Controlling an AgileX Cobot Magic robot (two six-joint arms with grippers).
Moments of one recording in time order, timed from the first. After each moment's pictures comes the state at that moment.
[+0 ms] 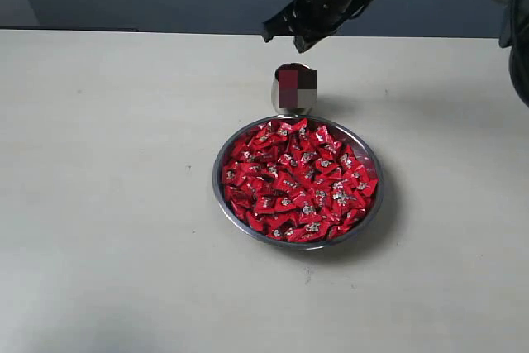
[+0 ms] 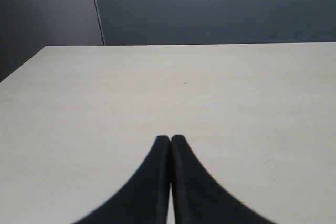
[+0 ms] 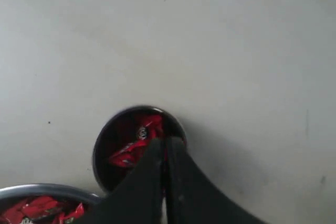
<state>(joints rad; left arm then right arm) 0.21 0.00 0.00 0.04 0.29 -0.02 0.55 2.27 -2.06 0.02 0.96 -0.12</state>
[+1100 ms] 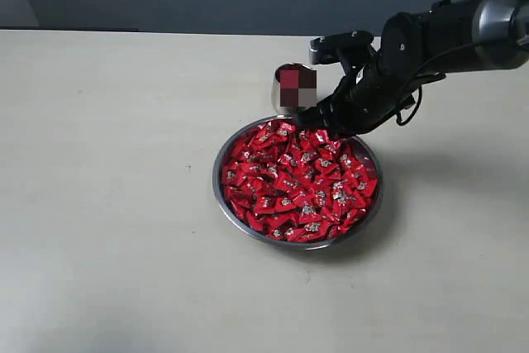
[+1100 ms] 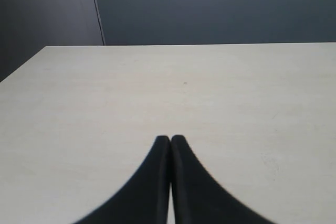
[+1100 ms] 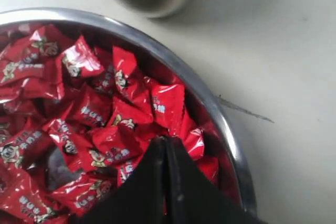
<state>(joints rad) 0.21 0.00 0.00 0.04 0.29 -0.02 0.55 1.95 -1.19 0.15 0.46 -0.07</state>
